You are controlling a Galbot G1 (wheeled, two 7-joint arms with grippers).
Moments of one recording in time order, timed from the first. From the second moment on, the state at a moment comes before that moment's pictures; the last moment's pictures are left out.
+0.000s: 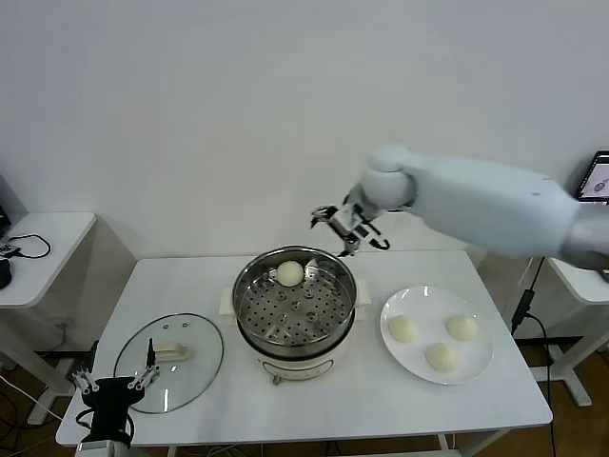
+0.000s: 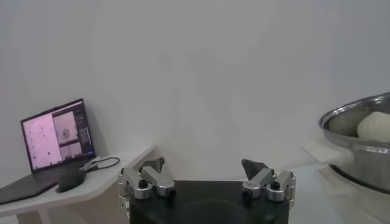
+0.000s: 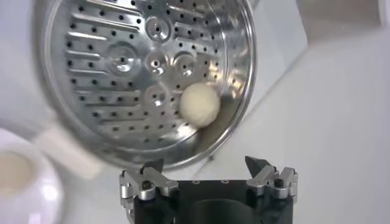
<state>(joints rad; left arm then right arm) 1.77 -1.28 -0.67 -2.21 -0.02 0.07 -0.29 0.65 0.81 -1.28 1.52 0.14 -0.14 -0.91</state>
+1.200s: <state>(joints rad) 1.77 -1.25 -0.69 -2.21 -0.03 0.10 -0.28 0.01 0.63 -0.91 1.46 -0.07 -0.30 -0.89</state>
